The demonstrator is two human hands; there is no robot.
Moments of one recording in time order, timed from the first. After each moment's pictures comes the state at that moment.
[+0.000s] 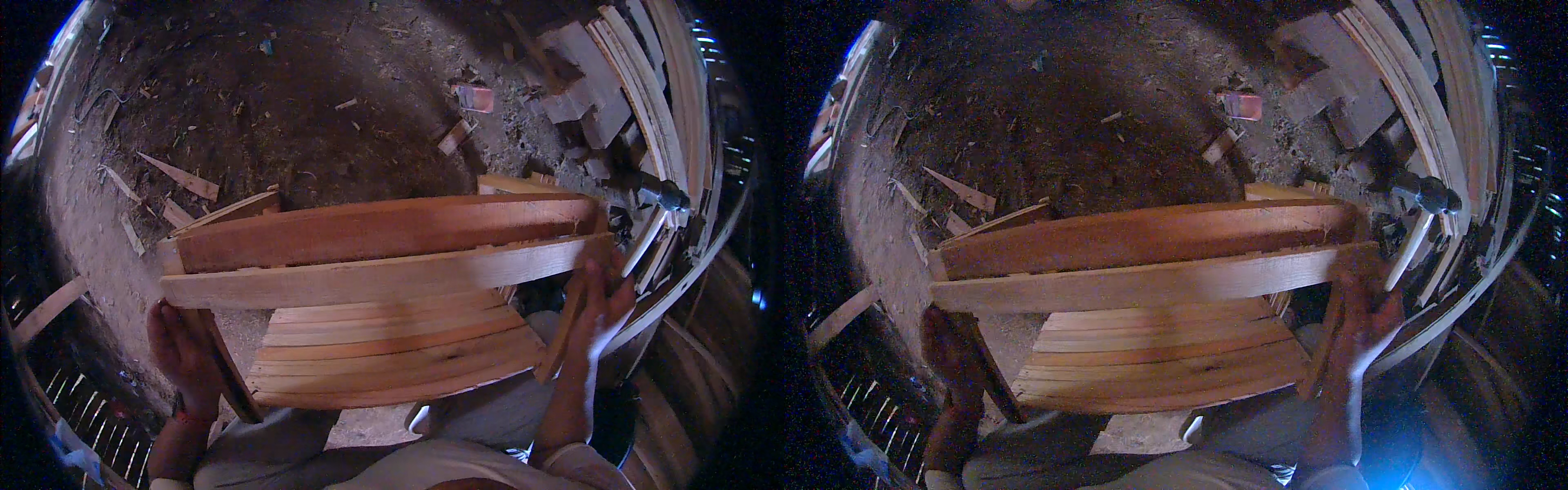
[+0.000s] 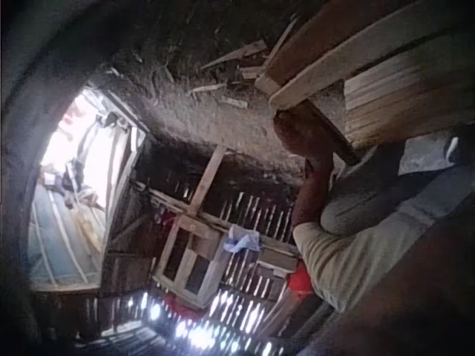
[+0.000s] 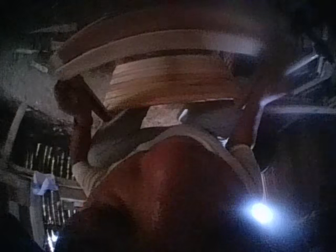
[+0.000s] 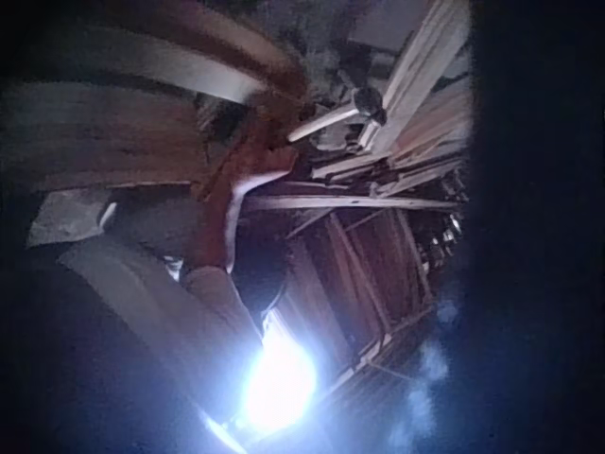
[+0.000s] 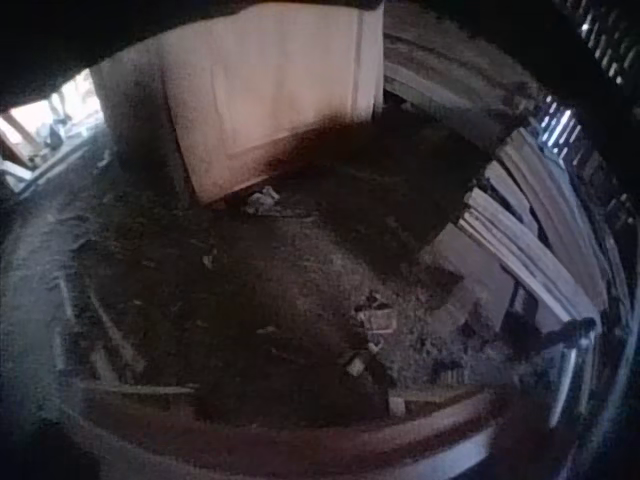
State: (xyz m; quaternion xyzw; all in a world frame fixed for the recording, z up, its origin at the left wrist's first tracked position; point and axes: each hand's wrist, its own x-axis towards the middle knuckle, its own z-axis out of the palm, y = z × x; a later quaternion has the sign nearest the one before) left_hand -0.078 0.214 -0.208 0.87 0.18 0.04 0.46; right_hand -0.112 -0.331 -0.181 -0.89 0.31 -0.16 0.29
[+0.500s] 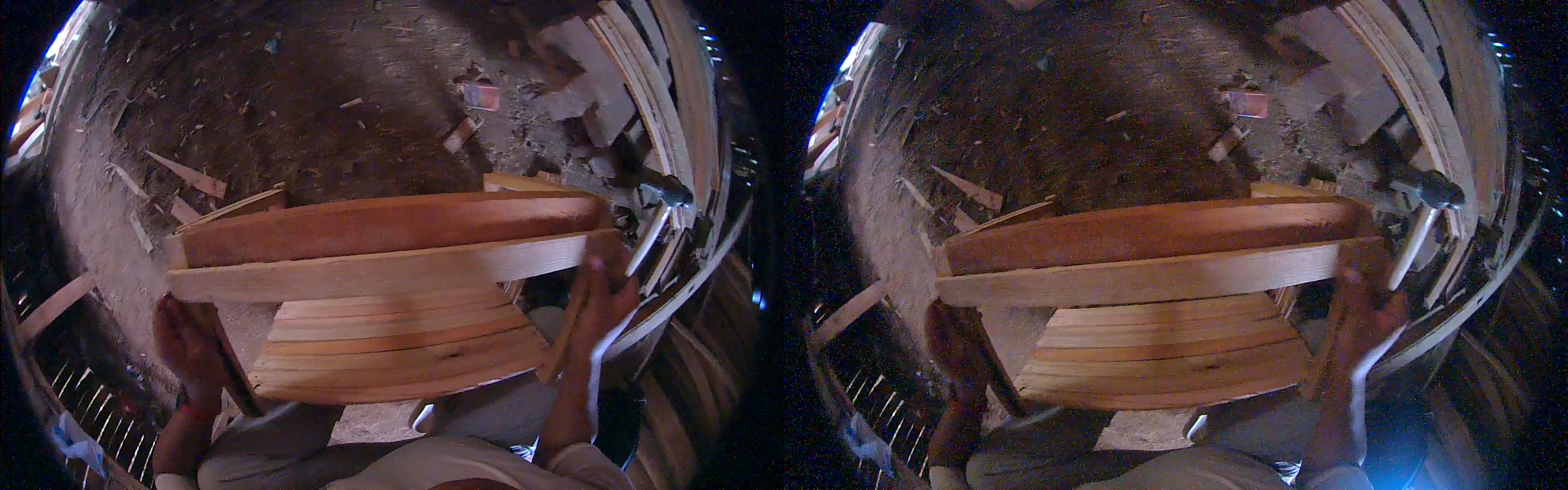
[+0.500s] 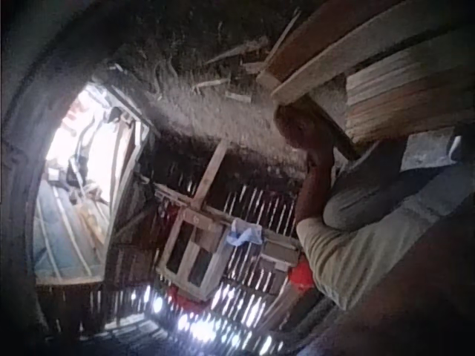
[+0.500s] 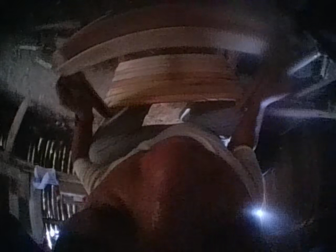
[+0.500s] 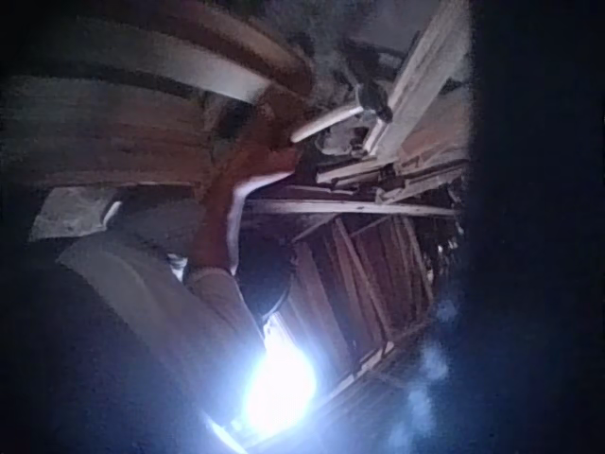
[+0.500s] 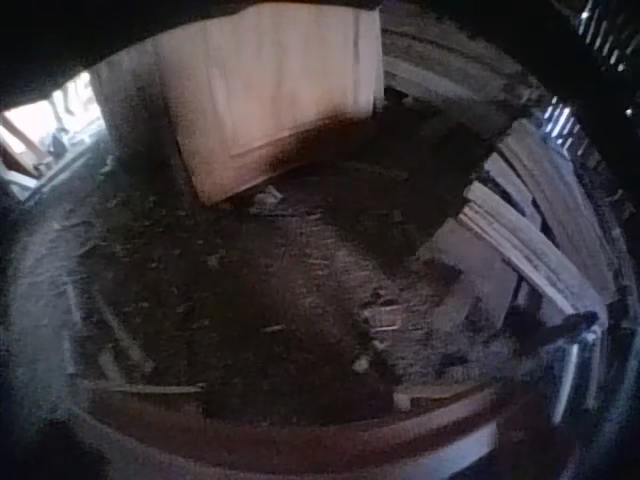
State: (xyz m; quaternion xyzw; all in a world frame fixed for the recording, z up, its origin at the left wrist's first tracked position) left_hand -0.071 0.206 -0.201 0.91 0.19 0.01 0.38; right_hand -0.102 -0.315 -0.171 -0.84 0.40 -0.14 0.35
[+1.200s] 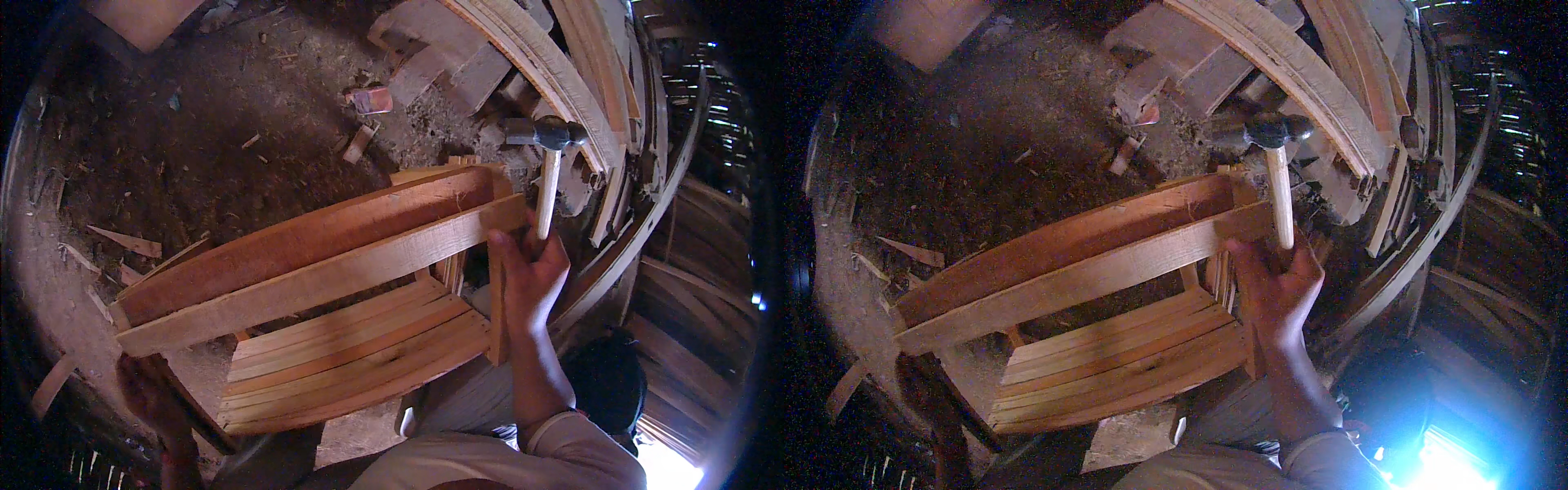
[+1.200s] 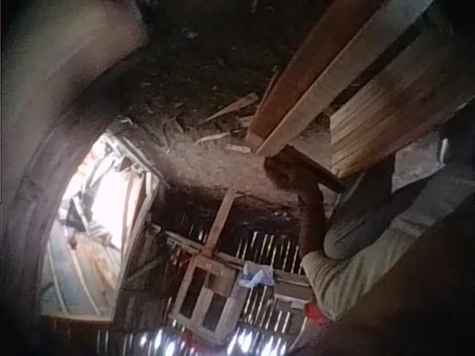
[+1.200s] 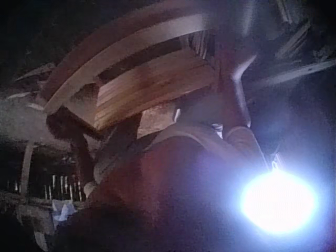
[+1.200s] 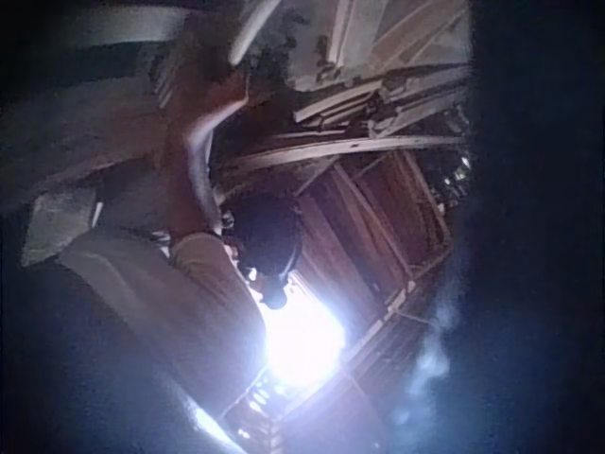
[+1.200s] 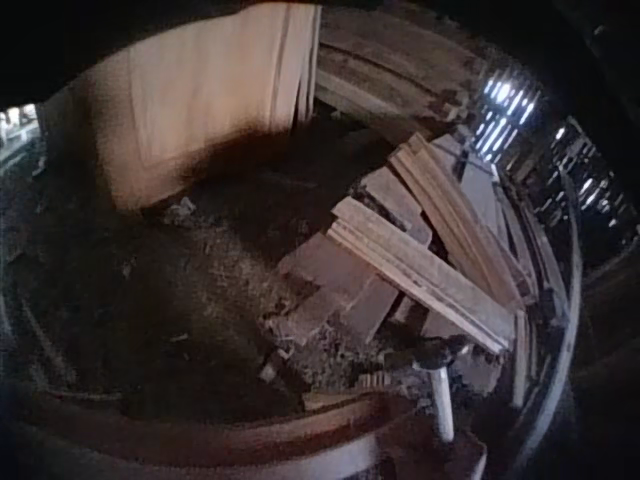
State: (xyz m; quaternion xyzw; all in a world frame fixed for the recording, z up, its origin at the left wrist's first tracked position) left_hand -0.081 0.232 -0.219 0.82 0.19 0.02 0.53; right_hand -0.098 -0.315 -0.167 -0.83 0.40 -0.14 0.37
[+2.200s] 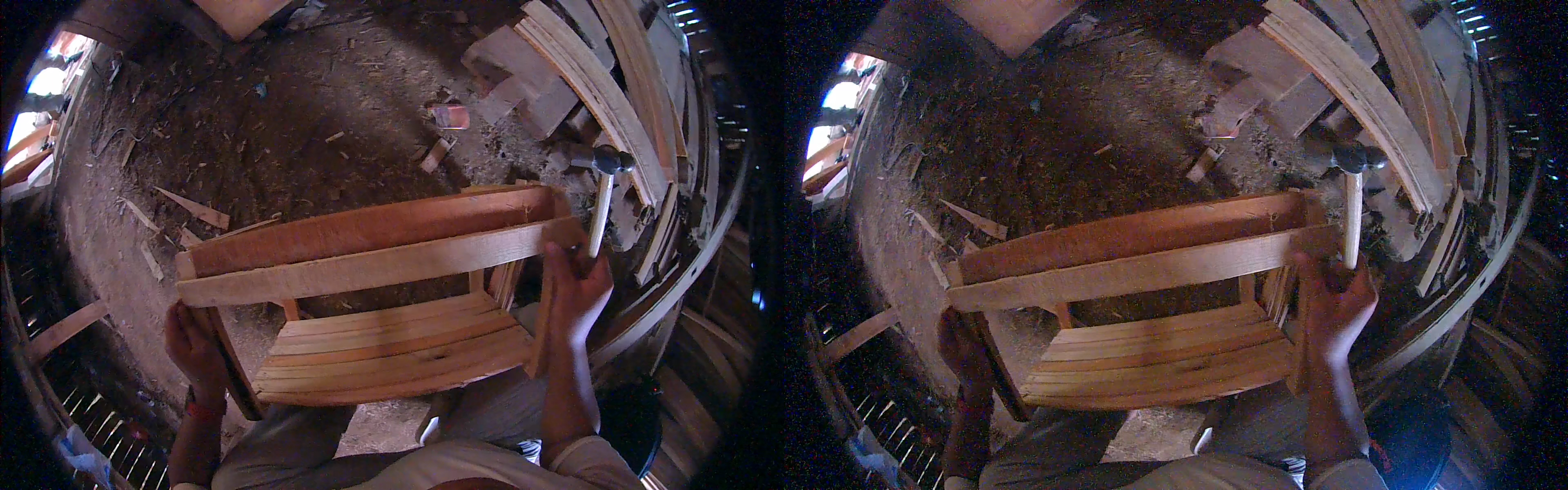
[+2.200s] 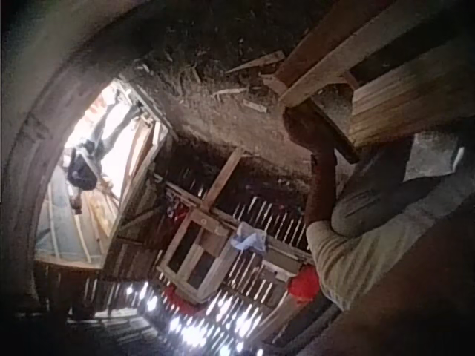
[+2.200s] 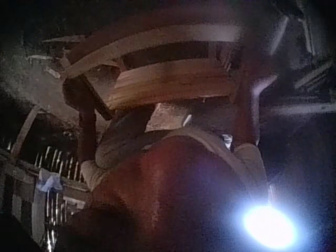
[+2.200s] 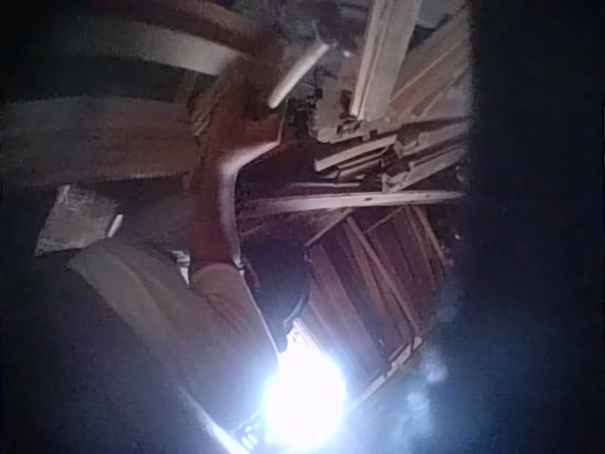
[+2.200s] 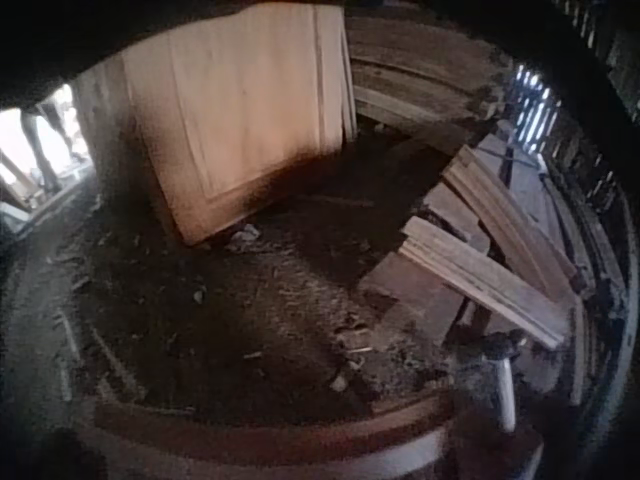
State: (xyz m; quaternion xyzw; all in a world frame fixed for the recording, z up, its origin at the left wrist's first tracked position) left_hand -0.058 0.191 -0.197 0.91 0.17 0.04 0.38; right_hand -0.099 -0.316 -0.169 -0.85 0.38 -0.13 0.34
